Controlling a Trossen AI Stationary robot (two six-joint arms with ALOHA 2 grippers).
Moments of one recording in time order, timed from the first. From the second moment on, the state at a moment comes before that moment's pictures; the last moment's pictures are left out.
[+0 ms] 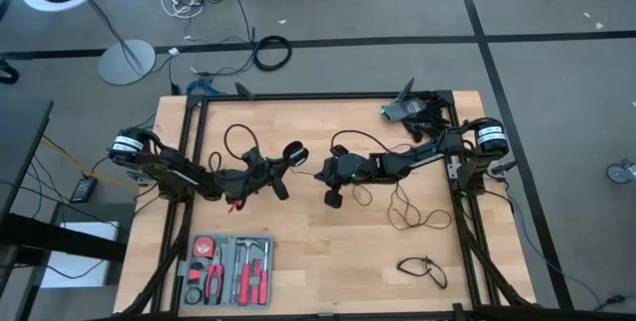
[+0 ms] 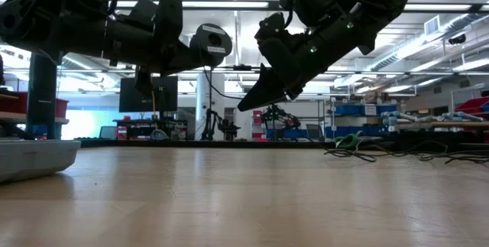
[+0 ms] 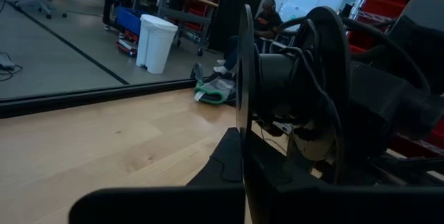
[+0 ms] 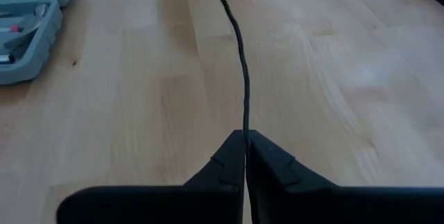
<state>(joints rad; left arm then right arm) -0.18 1.55 0.33 1.22 -0.77 -0.36 0.02 1.78 0.90 0.32 0.19 0.12</state>
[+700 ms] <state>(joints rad) -0.18 1.55 0.33 1.19 -0.77 -0.37 0.02 1.78 0.90 0.32 0.18 0.14</state>
